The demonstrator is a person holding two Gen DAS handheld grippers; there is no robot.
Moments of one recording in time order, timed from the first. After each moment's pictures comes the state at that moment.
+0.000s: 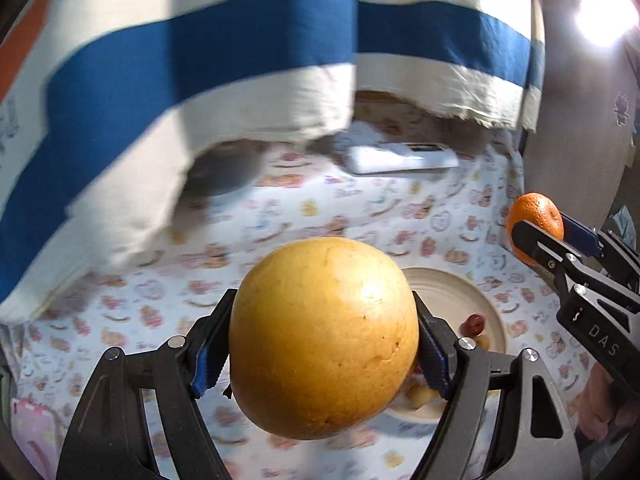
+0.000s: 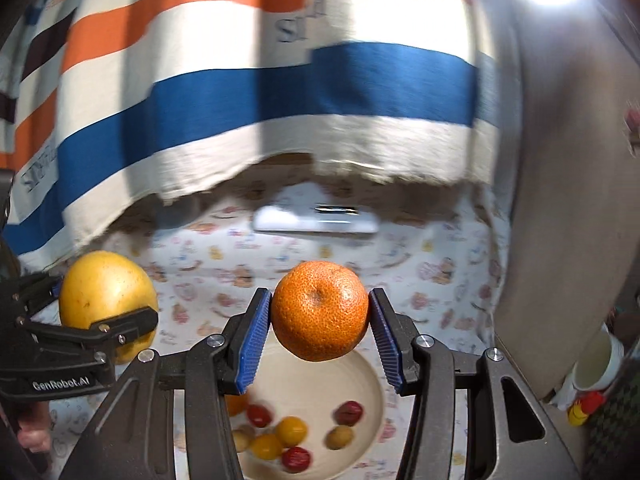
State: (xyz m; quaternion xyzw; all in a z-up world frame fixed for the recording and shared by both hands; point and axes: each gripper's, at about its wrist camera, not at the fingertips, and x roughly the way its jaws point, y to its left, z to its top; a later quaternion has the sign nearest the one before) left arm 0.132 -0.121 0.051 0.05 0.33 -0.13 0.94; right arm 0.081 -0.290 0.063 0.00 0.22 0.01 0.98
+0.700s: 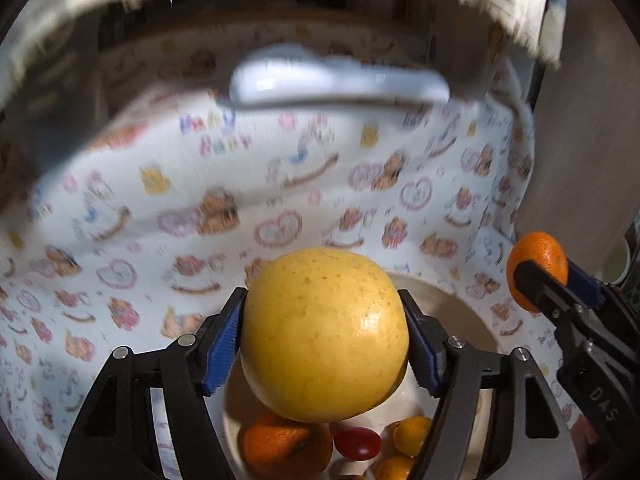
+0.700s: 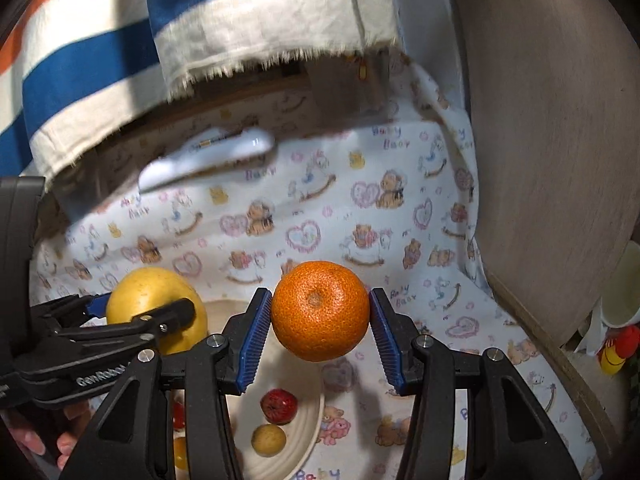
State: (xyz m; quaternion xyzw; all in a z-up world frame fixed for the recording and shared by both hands) left arm 0.204 -0.201 -0.016 0.05 0.39 -0.17 0.90; right arm 0.129 -0.361 -0.004 0.08 0.29 -0.04 0.95
